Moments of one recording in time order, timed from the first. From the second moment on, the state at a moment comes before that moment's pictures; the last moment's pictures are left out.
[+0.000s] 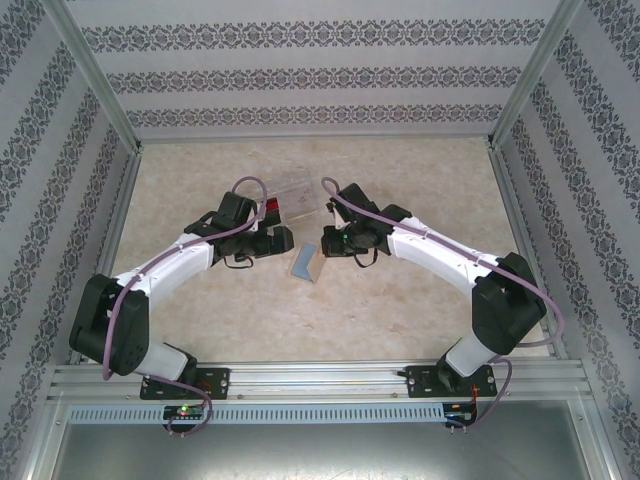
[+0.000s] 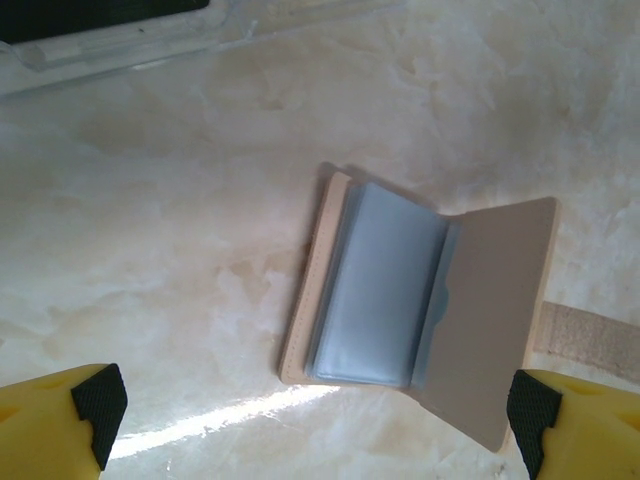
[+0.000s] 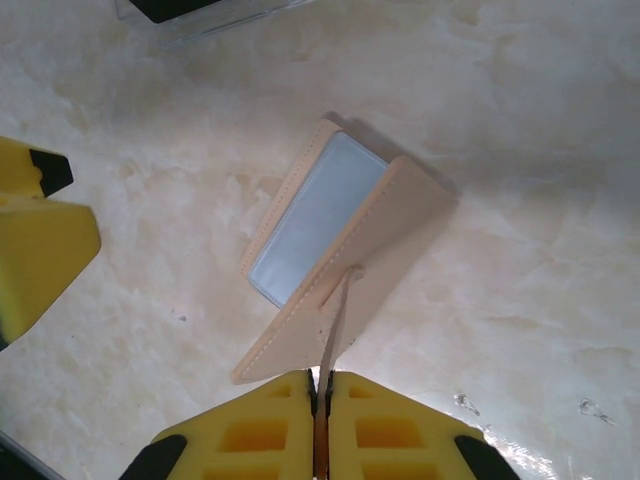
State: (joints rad) left arm -0.37 1.45 0.92 -0.44 0.30 -0.55; right arm 0.67 1.59 1.20 -0.64 -0.19 0.57
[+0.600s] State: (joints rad) left arm -0.49 1.62 0.97 -0.28 0.49 -0.62; right arm 0.41 1.54 0.97 -0.61 -0.15 0.53
